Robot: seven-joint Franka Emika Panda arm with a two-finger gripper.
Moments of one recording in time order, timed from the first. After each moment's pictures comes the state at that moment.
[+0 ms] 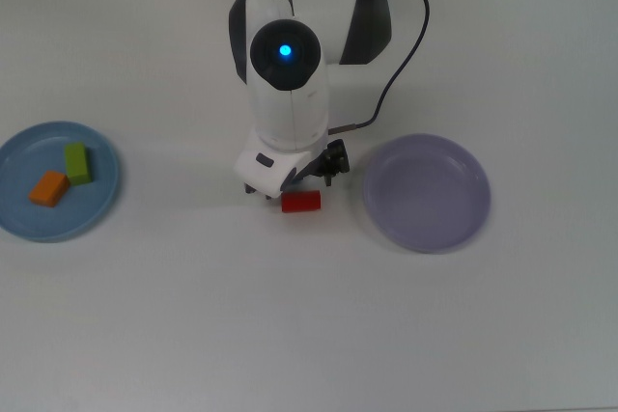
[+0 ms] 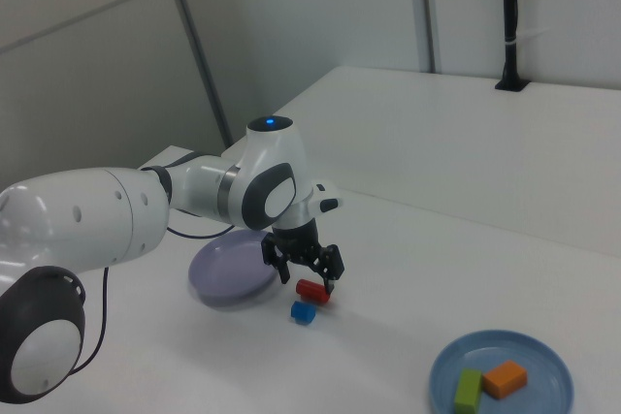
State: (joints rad) arm -0.01 0.53 0.14 -1.58 -0.04 2.09 -0.08
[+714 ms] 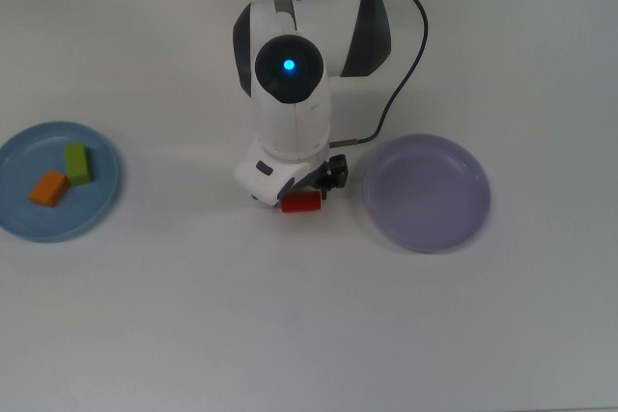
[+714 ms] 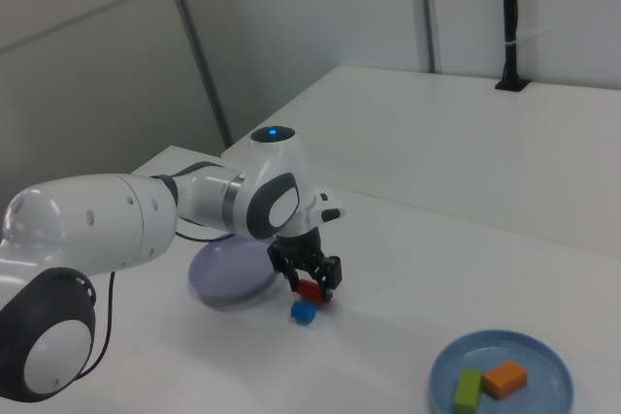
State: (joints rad) arm -0.01 0.56 0.14 -1.58 -0.05 2.14 0.01
